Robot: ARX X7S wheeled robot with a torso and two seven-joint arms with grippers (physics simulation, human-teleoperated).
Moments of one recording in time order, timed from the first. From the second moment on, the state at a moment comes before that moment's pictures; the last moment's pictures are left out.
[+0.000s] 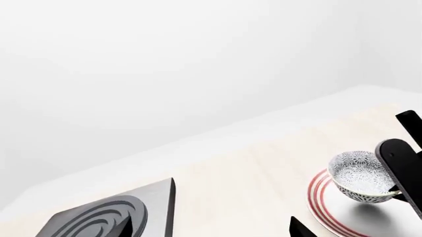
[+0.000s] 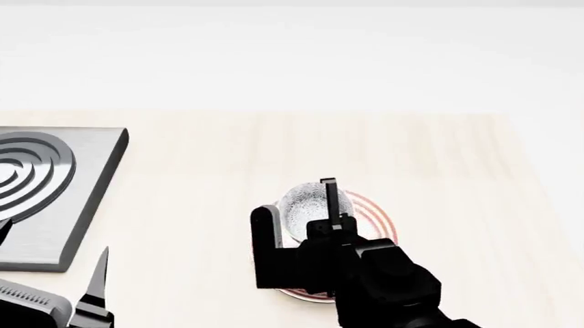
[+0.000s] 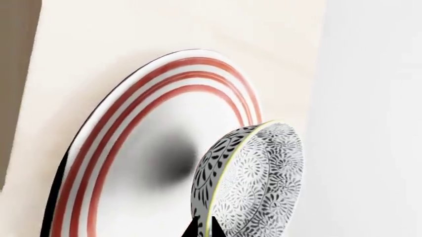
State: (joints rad) left arm -0.19 -0.59 0.27 0.66 -0.42 -0.64 -0.35; right arm 1.19 0.10 -1.60 1.16 -0.01 0.07 -0.30
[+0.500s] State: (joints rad) left arm -0.20 -0.59 0.28 0.66 -0.42 -0.64 -0.36; right arm 1.17 0.12 -1.59 1.11 -0.02 0.10 -0.31
